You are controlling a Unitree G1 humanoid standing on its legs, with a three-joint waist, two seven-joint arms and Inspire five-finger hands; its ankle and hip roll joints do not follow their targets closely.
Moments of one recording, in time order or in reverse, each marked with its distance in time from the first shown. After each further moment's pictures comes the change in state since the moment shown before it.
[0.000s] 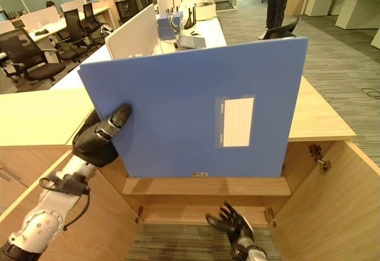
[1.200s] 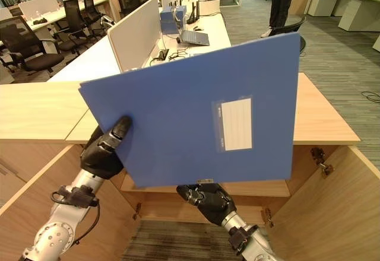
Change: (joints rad) left arm 0.035 -0.168 0.078 0.014 0.063 0.024 -0.066; right arm -0.009 -0.192 0.107 -0.302 0.193 0.089 0.244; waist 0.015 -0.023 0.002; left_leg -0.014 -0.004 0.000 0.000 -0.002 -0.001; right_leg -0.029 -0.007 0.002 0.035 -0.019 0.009
